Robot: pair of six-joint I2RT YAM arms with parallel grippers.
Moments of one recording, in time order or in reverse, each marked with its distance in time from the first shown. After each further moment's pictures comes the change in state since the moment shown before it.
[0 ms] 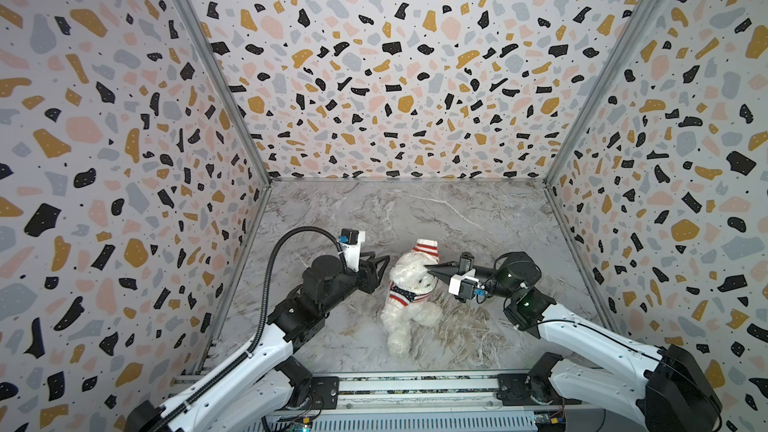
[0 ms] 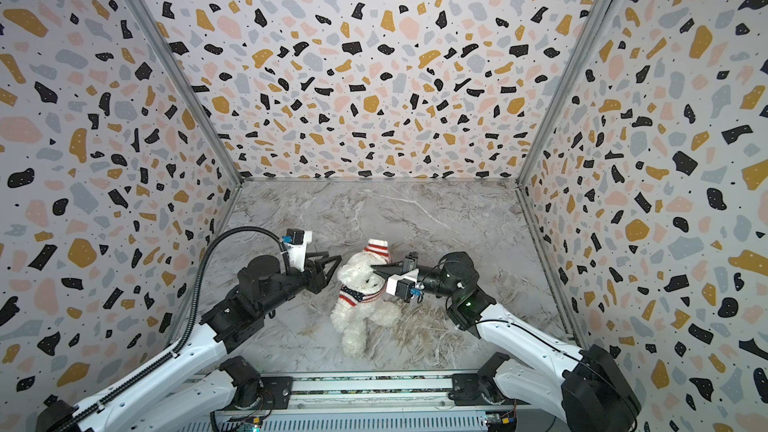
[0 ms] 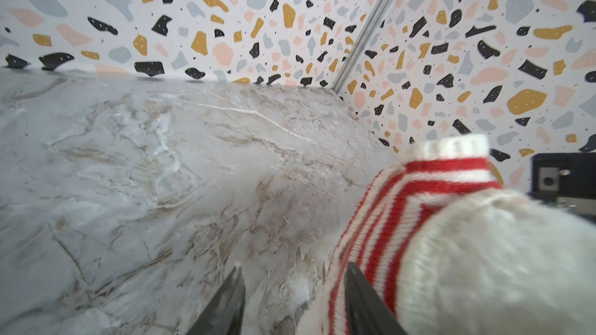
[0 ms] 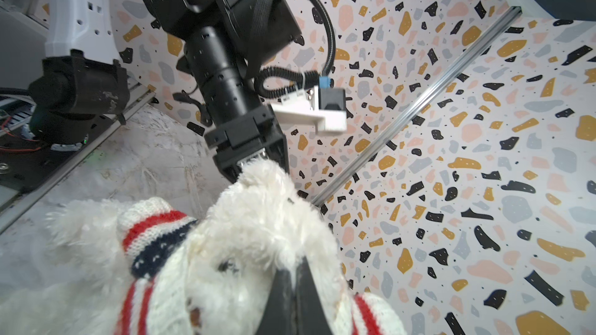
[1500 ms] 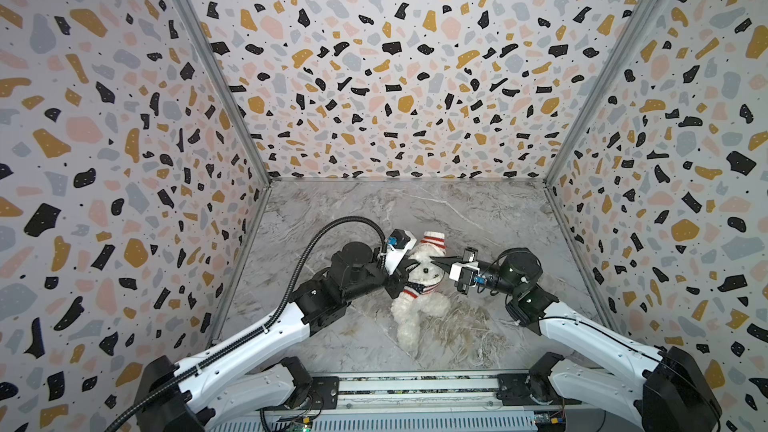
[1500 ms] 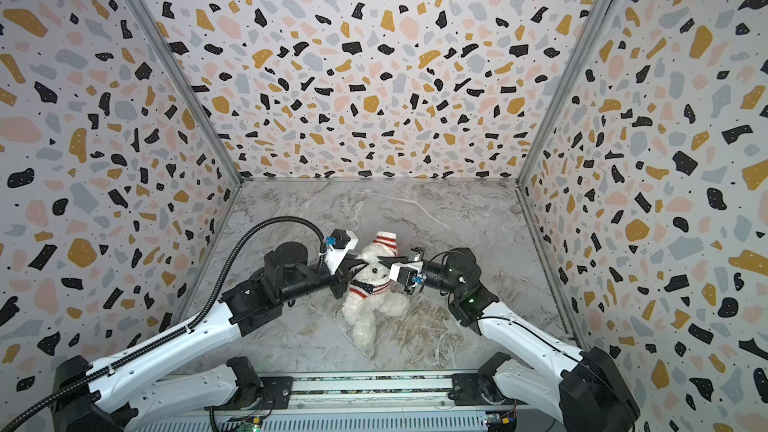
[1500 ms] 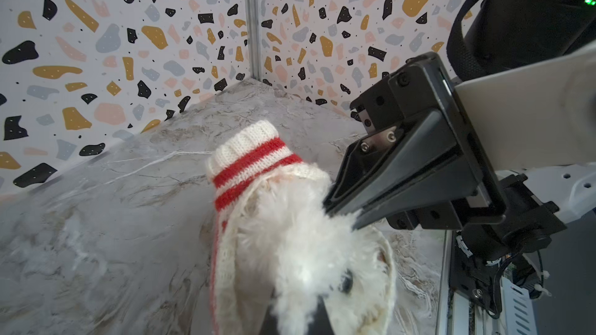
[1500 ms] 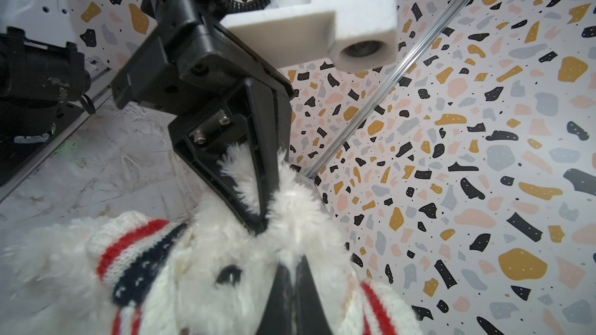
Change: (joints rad) left arm -0.197 0.224 0.212 -0.021 0.067 0.335; right arm -0.032 -0.005 0.012 -0.060 0.037 0.089
